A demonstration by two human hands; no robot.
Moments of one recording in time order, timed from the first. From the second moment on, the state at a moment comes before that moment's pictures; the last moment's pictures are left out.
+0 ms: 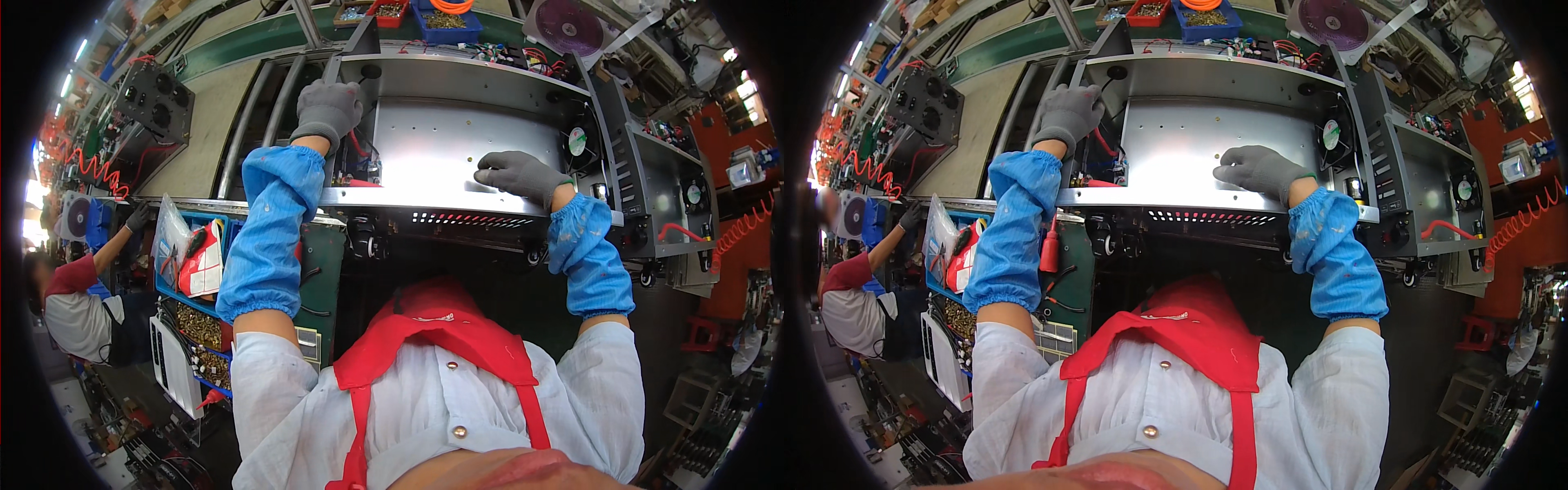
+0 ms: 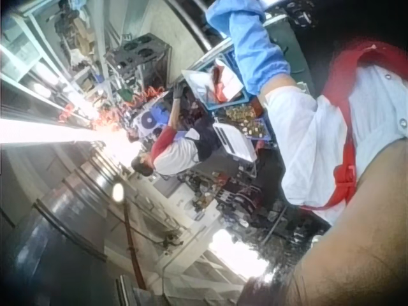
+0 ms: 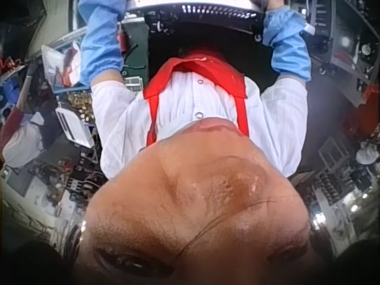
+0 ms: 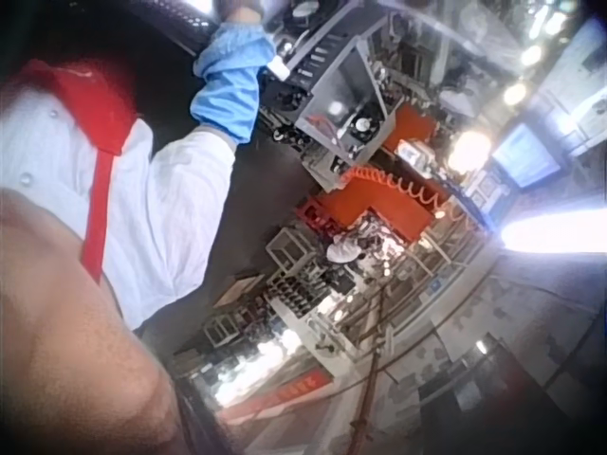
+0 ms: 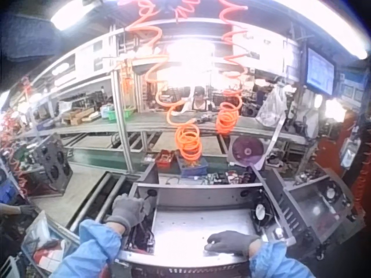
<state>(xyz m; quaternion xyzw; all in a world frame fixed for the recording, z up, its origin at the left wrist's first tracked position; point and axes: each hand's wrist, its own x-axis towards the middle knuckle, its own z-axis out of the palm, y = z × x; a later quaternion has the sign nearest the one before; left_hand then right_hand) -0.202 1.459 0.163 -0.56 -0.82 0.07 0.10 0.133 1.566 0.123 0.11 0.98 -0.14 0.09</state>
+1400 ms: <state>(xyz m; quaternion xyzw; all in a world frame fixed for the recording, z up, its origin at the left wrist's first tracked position) -0.207 1.583 0.149 -0.56 -0.81 -0.18 -0.05 0.110 1.551 0.157 0.34 0.88 -0.30 0.13</state>
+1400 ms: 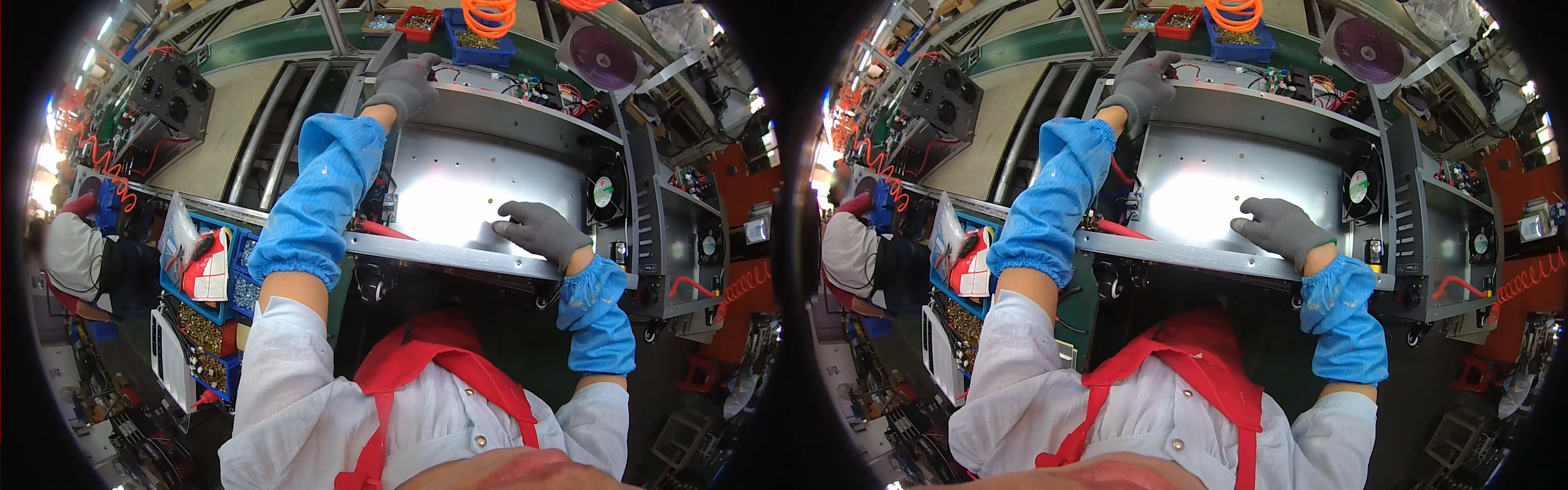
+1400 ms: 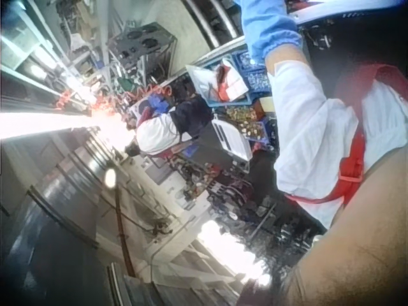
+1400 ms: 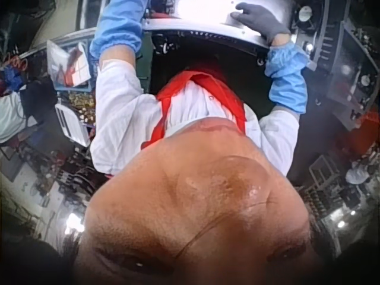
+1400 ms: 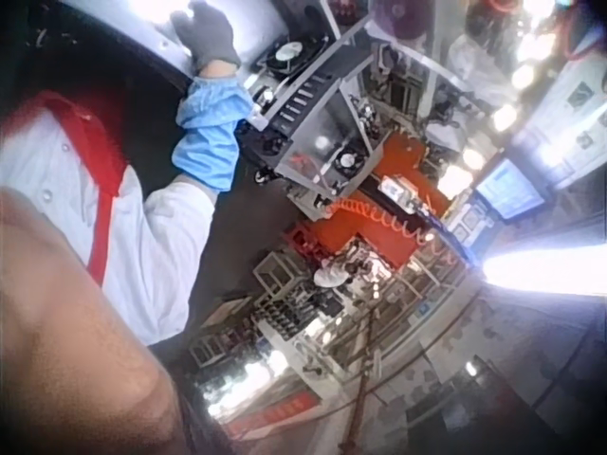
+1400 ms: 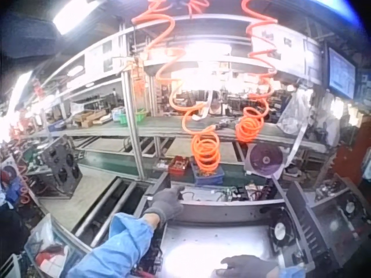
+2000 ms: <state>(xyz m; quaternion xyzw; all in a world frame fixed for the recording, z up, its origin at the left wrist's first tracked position) -0.212 1.585 0.146 -0.57 -0.79 -0.19 -0.05 0.106 1.551 0.158 0.35 0.87 -0.30 0.16</state>
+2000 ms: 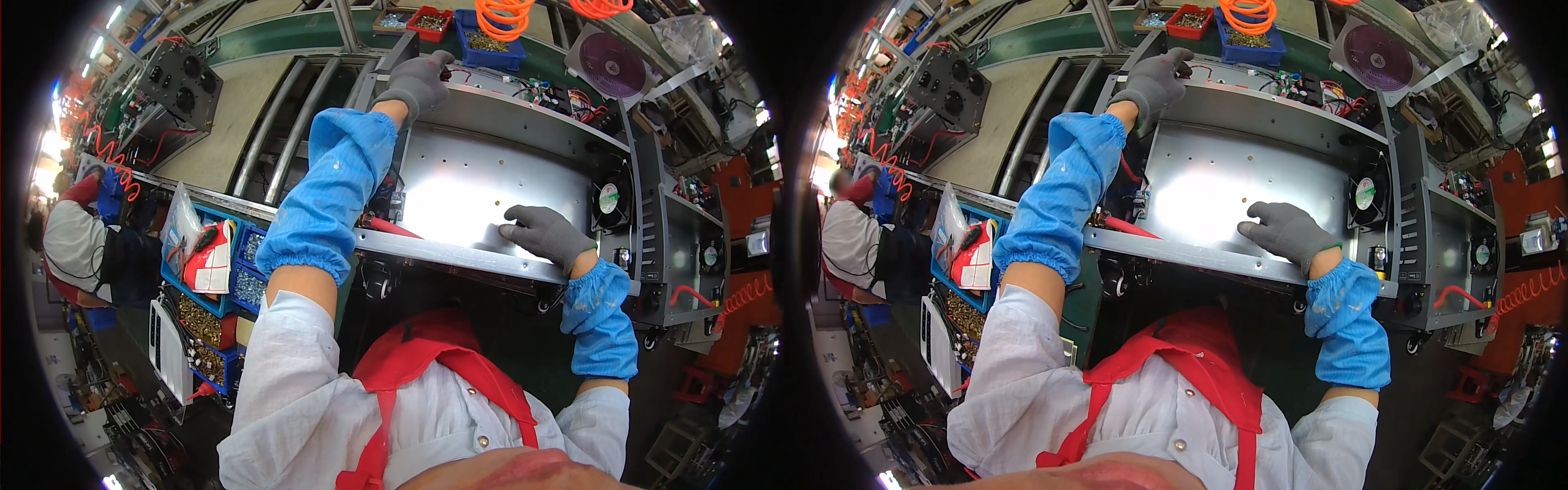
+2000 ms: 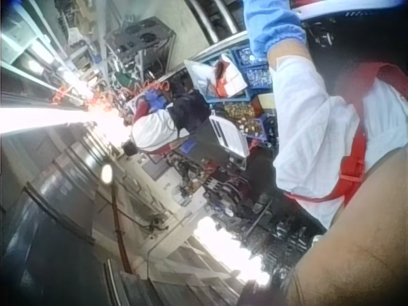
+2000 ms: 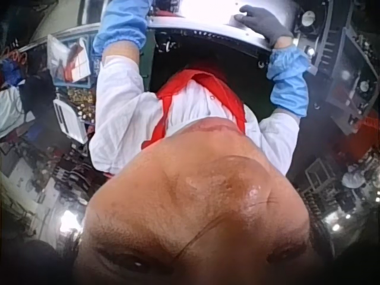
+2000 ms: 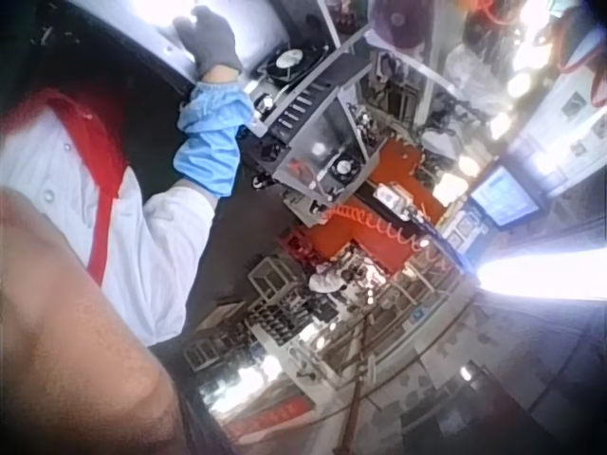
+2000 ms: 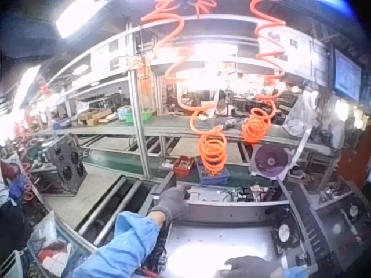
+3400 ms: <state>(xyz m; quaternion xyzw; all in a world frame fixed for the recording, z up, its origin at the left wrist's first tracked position) -0.229 1.584 0.141 -0.65 -0.69 -0.30 -0.08 0.107 1.550 0.157 0.32 0.89 -0.30 0.14</state>
